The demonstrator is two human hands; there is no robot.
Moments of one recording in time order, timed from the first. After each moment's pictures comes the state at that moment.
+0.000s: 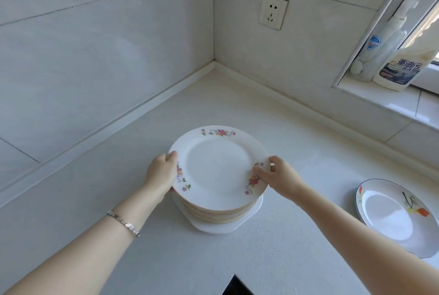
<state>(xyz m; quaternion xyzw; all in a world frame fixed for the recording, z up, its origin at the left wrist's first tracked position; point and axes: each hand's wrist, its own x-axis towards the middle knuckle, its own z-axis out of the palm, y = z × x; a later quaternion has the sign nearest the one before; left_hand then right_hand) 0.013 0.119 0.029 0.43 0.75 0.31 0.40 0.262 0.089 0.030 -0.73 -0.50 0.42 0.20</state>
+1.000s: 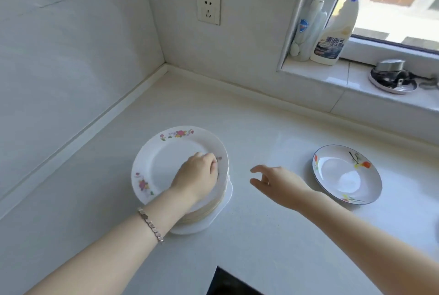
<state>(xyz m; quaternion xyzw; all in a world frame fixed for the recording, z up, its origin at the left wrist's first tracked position) 0.124 0.092 0.051 0.82 0.53 0.06 0.22 0.316 0.022 0.039 -0.73 -0.64 0.25 0.04</state>
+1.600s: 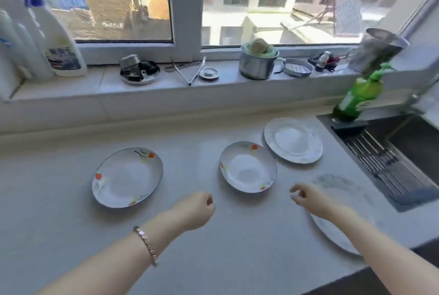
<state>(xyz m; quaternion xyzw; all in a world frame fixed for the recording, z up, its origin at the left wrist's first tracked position) 0.518 -0.164 0.021 0.91 0.20 -0.23 0.29 0.681 -0.410 0.010 -0.94 -0.16 0.27 0.11</state>
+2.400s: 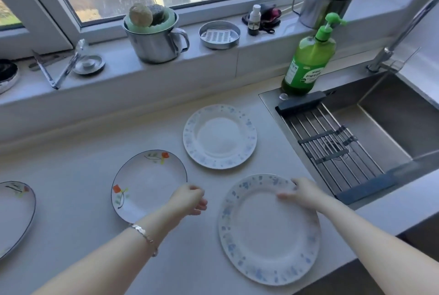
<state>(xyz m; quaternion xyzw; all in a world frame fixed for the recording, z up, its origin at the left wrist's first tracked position) 0.767 -0.350 -0.033 0.67 0.41 -0.23 0.57 0.897 -0.606 -0.061 -0.90 -0.01 0.38 0.22</state>
